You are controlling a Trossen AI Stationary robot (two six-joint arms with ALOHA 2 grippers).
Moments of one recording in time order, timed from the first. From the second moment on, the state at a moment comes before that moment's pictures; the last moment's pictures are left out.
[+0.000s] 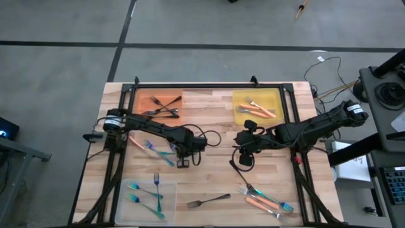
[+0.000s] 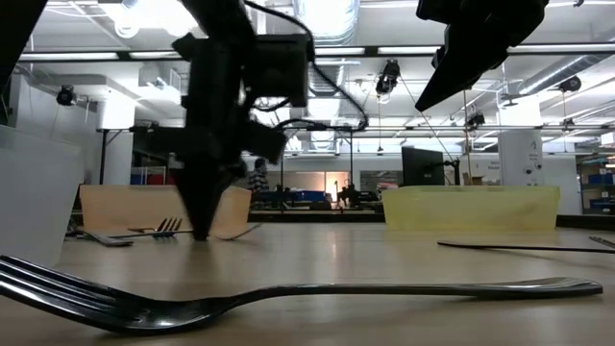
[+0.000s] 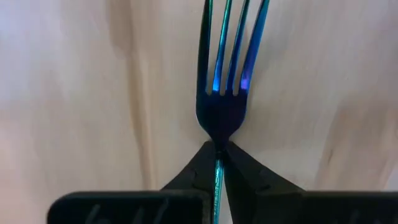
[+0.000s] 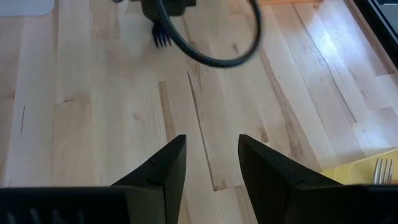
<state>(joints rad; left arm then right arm) -0.07 1.96 1.27 -0.88 -0.01 -0.13 0.25 1.27 0.90 -0.49 0.34 0.28</state>
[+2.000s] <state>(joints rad) -0.74 1.93 1.55 -1.21 0.24 -1.18 0.25 1.27 0.90 -0.49 0.34 0.28</state>
